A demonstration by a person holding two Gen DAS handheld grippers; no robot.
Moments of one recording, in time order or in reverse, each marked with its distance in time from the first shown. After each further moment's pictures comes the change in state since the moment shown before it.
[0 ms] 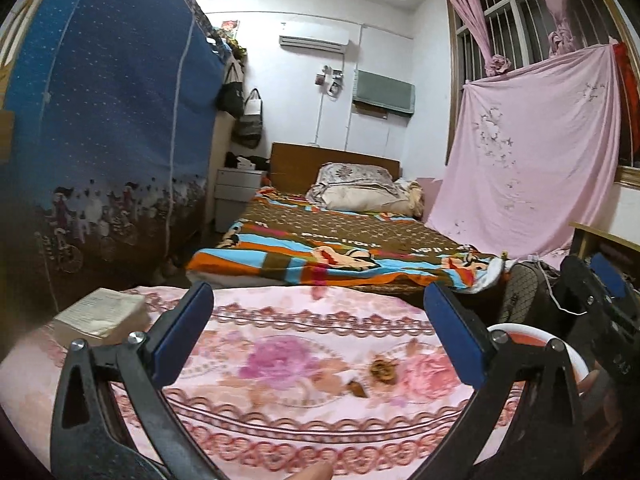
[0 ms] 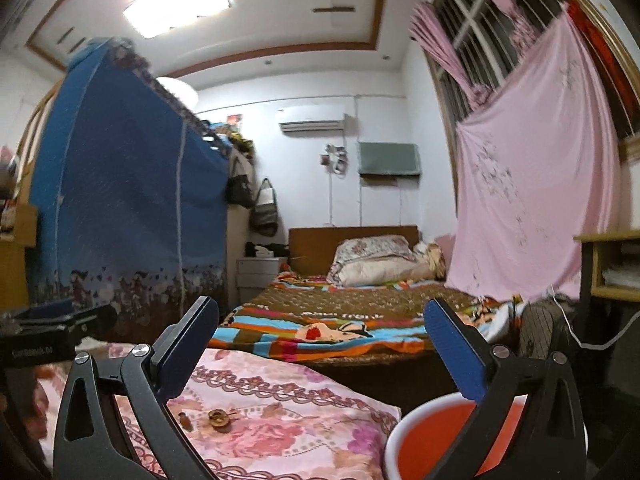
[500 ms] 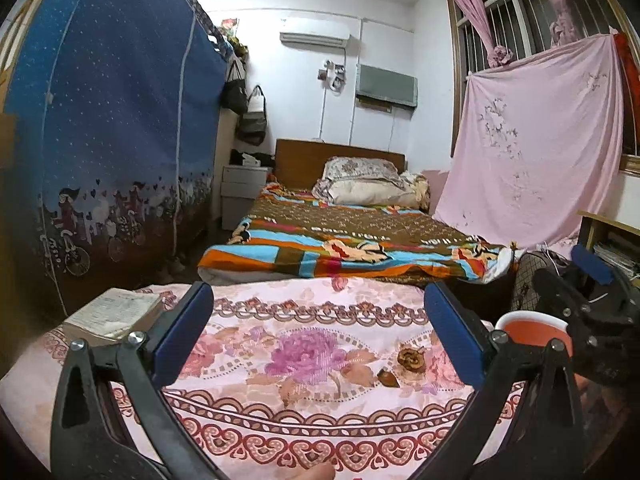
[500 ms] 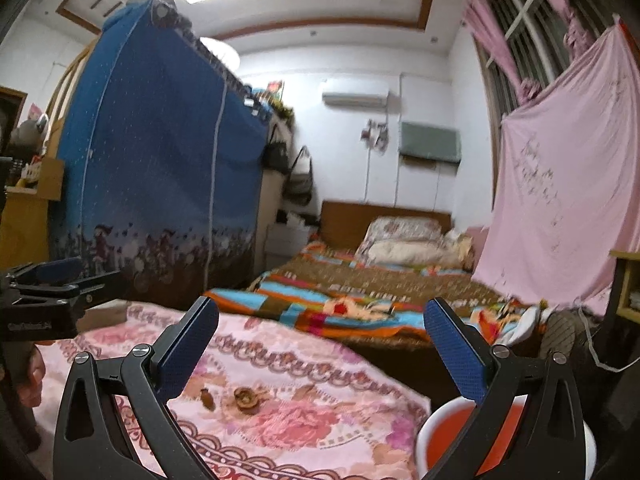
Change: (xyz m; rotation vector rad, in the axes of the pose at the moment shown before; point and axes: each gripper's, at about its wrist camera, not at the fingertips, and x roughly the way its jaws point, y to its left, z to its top) left arm 0.005 0.016 -0.007 0.023 0.031 0.001; right arm 0.034 0.027 -0.013 -0.083 0.136 0.121
